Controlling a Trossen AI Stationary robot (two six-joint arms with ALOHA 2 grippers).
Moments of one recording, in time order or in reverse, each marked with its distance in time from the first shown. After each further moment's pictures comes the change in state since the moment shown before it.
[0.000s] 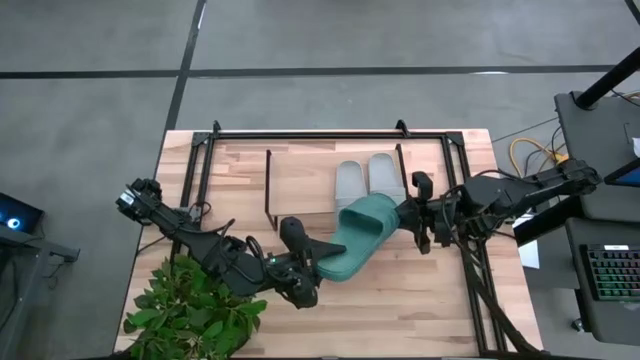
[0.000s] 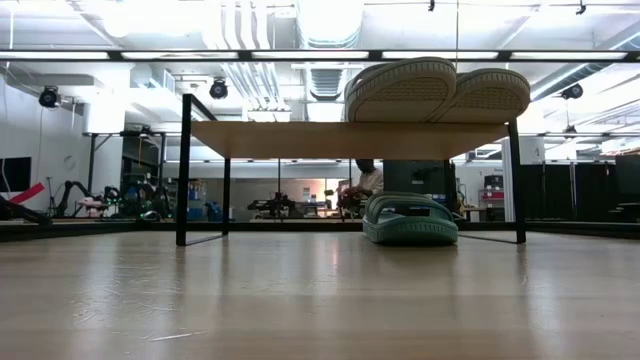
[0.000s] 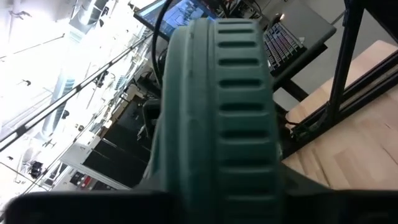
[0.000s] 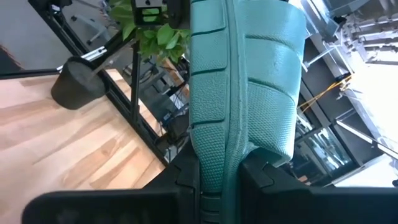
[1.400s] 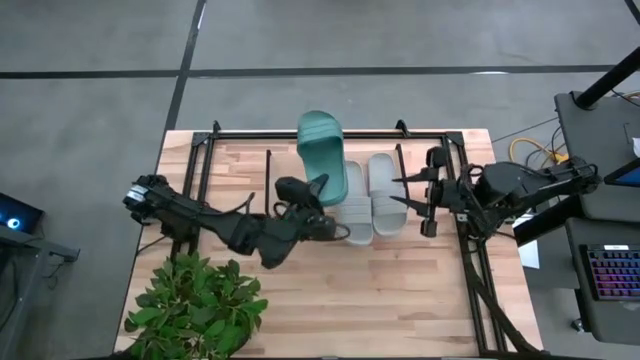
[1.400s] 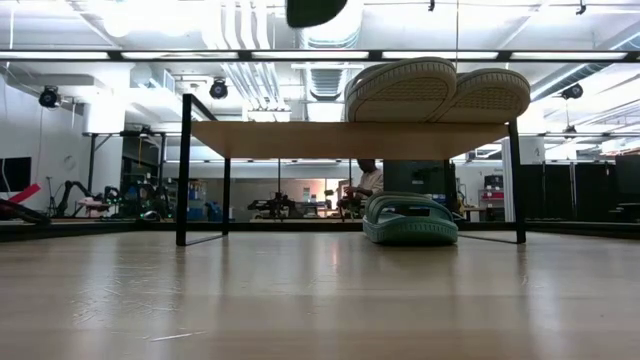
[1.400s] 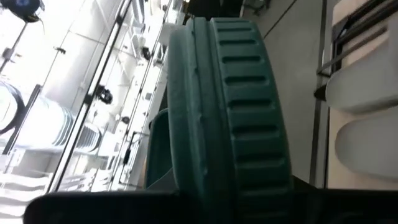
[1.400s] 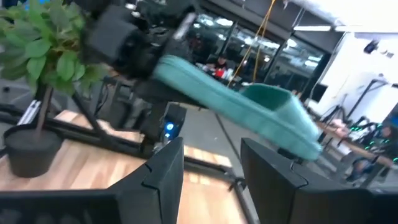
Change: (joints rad) left arm 0.188 0.024 -0.040 0.080 -0.524 0.337; right arm 0.007 -0.022 0.134 -0.097 0.277 0.496
